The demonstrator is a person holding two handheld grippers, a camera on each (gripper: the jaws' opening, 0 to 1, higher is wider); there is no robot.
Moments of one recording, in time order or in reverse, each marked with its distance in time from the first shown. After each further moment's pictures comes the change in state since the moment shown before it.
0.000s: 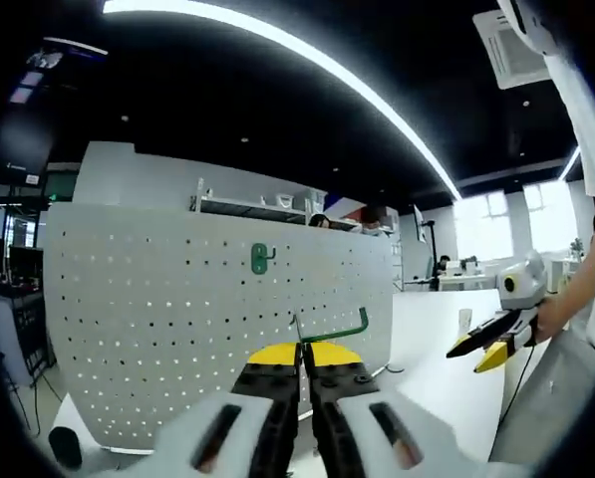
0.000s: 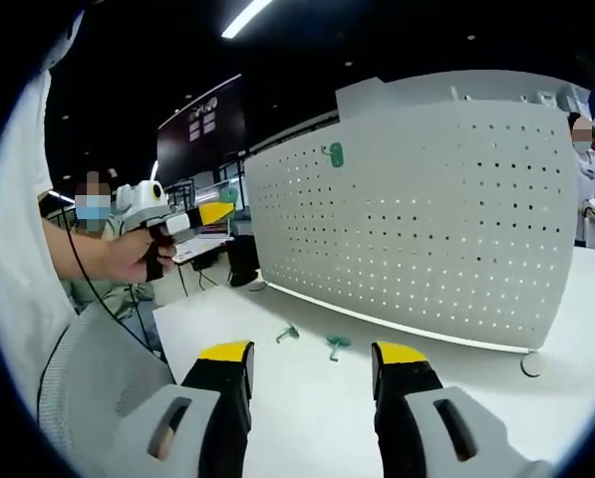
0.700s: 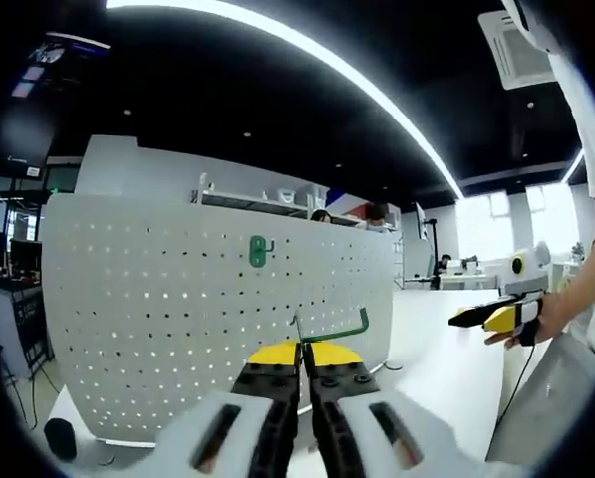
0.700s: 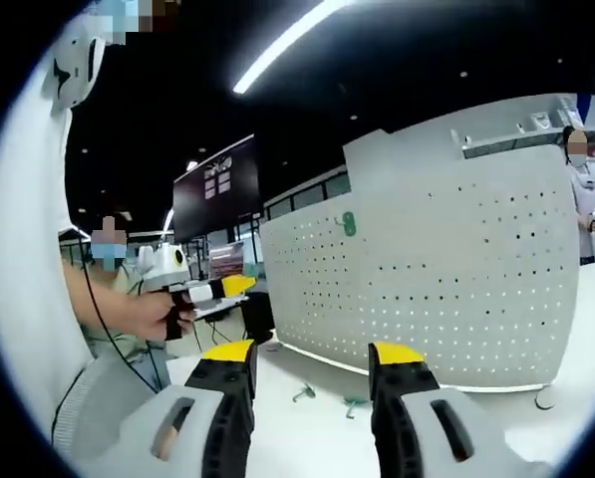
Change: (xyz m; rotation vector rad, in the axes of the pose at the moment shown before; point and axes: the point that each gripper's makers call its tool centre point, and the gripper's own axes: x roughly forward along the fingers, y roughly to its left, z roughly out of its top) left arm 0.002 -0.004 -0.008 -0.025 0.023 0.011; right arm -0.007 0.018 0.059 0.006 -0.262 0.063
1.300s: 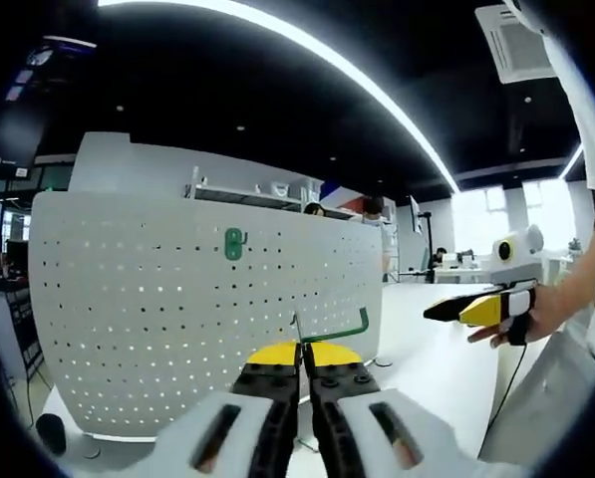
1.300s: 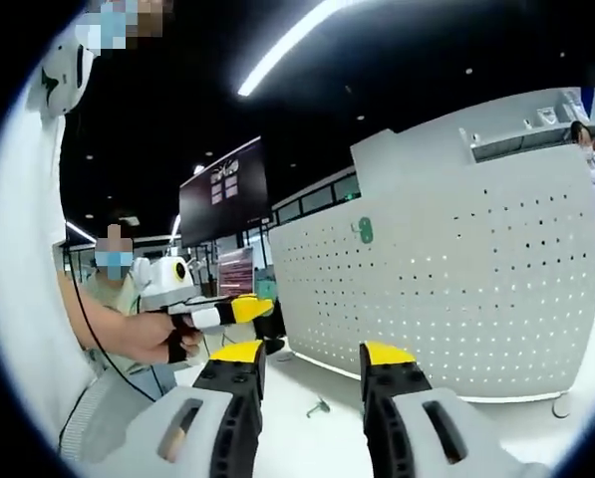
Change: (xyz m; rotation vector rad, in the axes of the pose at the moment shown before) left arm 0.014 -0.034 -0.006 0.010 0.033 -0.031; right arm 0.028 0.013 0.012 0.029 -0.010 0.043
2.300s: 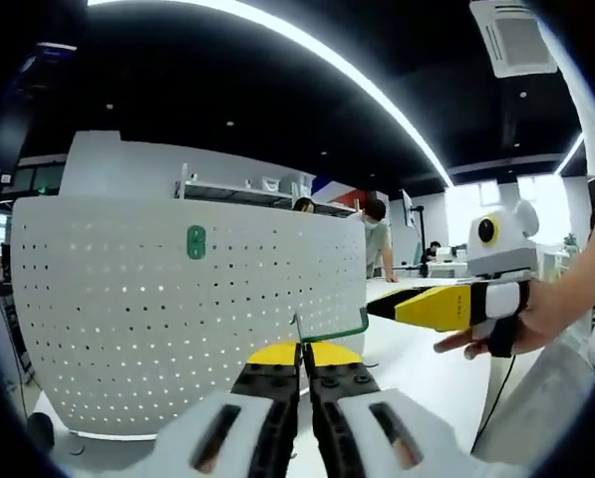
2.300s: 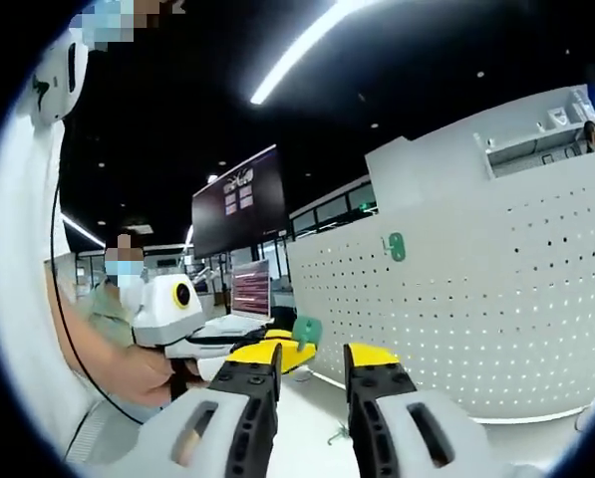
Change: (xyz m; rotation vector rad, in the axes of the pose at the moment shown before) left arm 0.018 -0.040 -0.002 0.021 0.025 -0.020; right arm 0.040 0.025 0.019 0.010 -0.046 0.069
